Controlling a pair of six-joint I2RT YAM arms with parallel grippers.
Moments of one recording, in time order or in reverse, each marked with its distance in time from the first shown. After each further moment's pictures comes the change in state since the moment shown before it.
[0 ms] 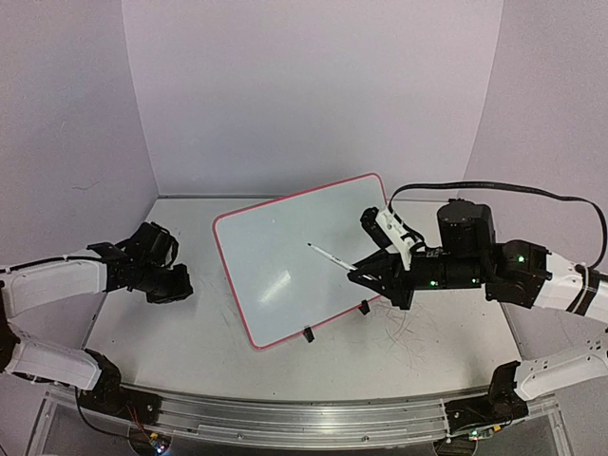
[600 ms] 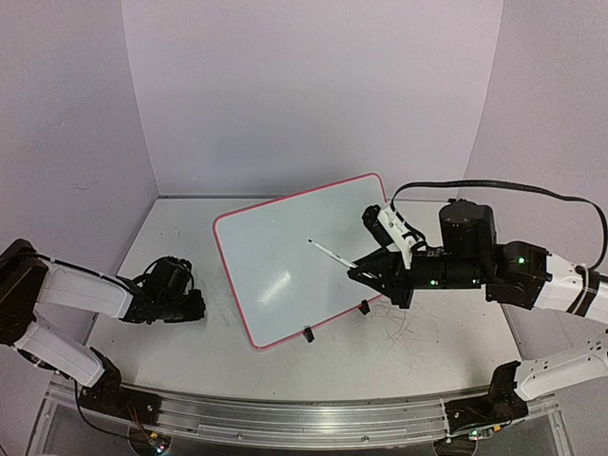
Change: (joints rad) left arm -0.082 0.195 -0.256 0.531 -0.105 -0.007; right arm 0.000 -0.008 -0.013 0.029 0.008 0.012
